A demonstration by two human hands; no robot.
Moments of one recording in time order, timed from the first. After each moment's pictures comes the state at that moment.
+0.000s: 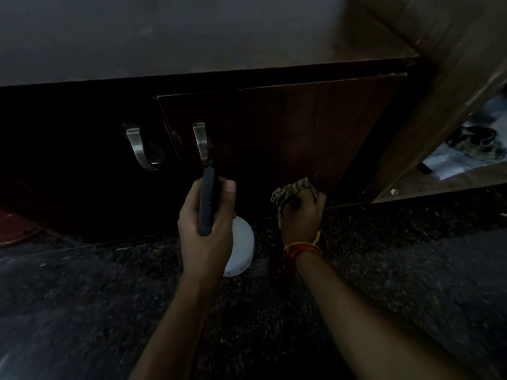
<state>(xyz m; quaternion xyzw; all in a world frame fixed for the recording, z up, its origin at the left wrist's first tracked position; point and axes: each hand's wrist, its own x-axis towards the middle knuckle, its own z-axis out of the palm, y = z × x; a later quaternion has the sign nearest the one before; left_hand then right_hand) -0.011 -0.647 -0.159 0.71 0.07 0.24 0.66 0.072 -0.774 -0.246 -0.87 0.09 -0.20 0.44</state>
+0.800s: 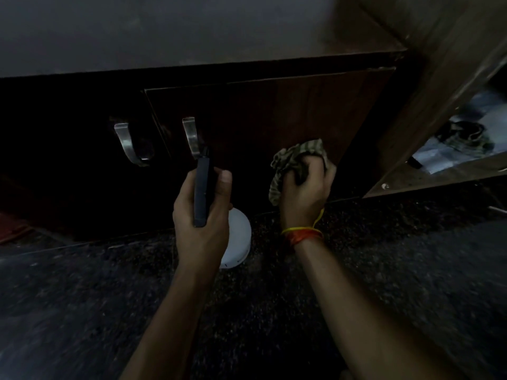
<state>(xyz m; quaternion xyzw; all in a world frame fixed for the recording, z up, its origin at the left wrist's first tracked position) -0.008 -0.652 -0.154 0.71 0.05 0.25 0.66 0.083 -0.773 -0.200 -0.80 0.08 -0.34 0.49</state>
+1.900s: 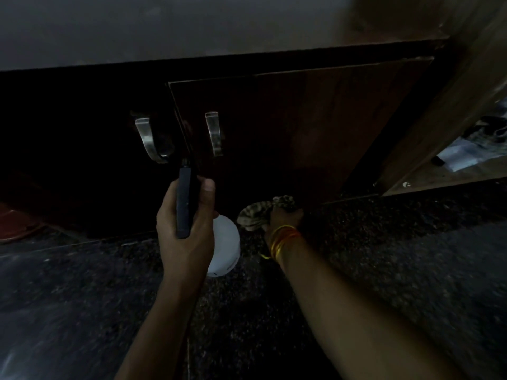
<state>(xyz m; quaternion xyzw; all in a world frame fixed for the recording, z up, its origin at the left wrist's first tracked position) -0.022 -0.610 -0.165 0.73 0.09 0.25 0.63 0.088 -0.733 -0.287 -0.61 0.36 0.10 0.70</state>
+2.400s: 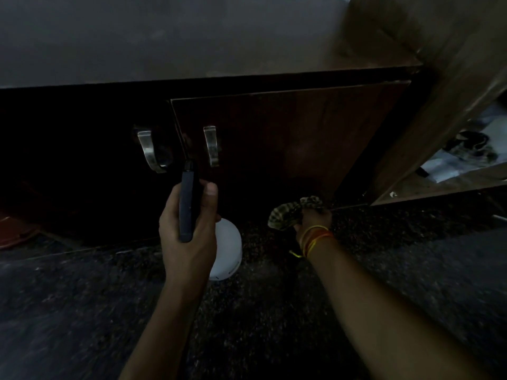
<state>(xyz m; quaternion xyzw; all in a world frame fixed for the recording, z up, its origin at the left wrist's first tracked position) -0.022 -0.618 -0.154 0.71 0.08 0.26 0.65 0.104 -0.783 -0.258 -0.47 0.43 -0.03 0.77</state>
